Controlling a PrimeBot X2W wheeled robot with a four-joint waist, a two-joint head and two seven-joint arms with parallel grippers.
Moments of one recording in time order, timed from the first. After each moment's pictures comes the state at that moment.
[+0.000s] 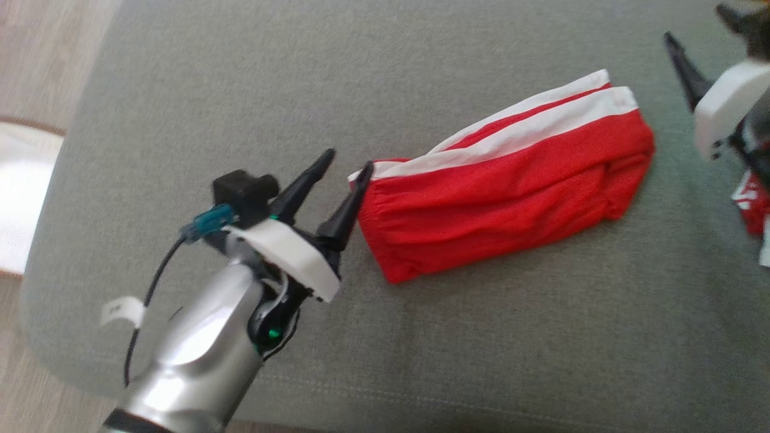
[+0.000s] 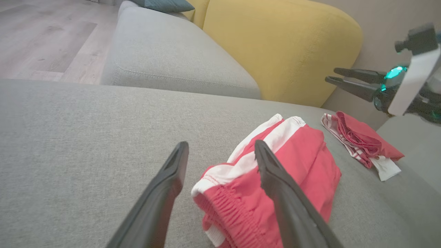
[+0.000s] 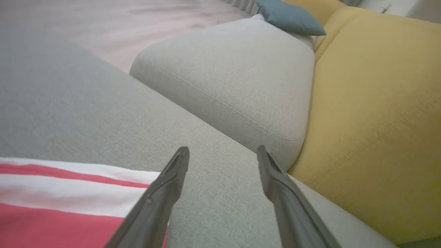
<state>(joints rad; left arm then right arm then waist) -0.56 0.17 -0.72 0.49 -0.67 -0.13 -0.26 -1.05 -0.56 0.88 0.96 0.50 0.13 -0.07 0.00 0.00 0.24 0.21</state>
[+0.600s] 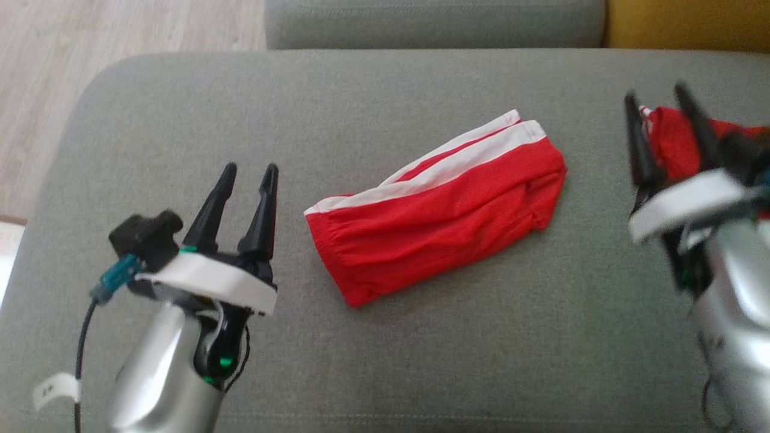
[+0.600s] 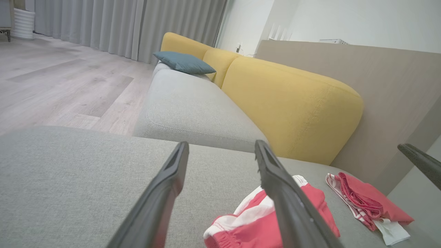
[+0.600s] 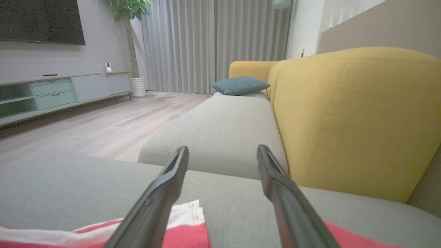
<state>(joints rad) -0.33 0.14 -0.33 0.34 -0.54 -0.11 -0.26 -0.62 -0.35 0.30 0.66 0.37 0.13 -0.25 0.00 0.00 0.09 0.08</state>
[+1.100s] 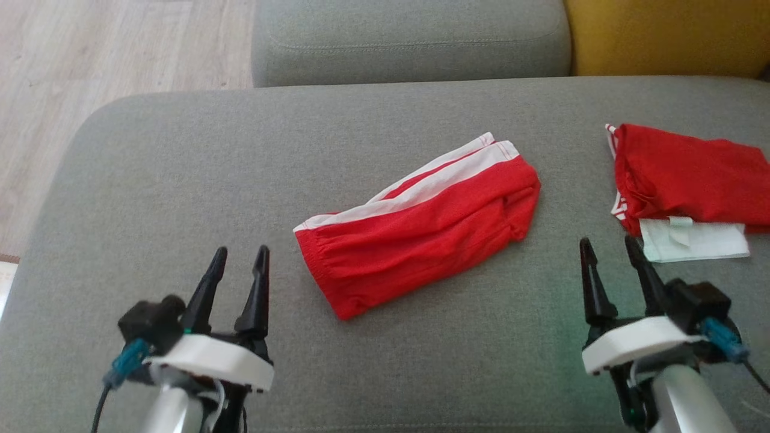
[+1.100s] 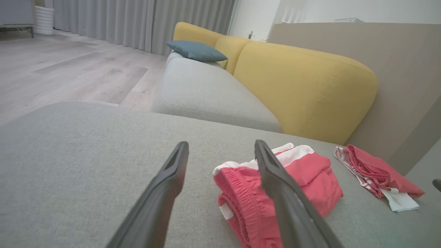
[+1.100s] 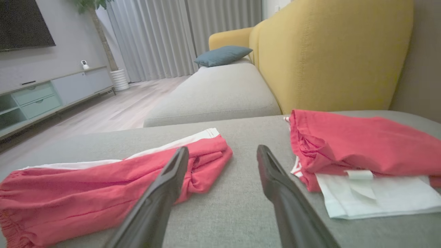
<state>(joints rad) -0.08 0.07 -0.20 0.26 -0.36 -0.11 -0.26 -0.14 -0.09 0.06 0.42 0.19 0.13 -0.23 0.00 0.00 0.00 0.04</state>
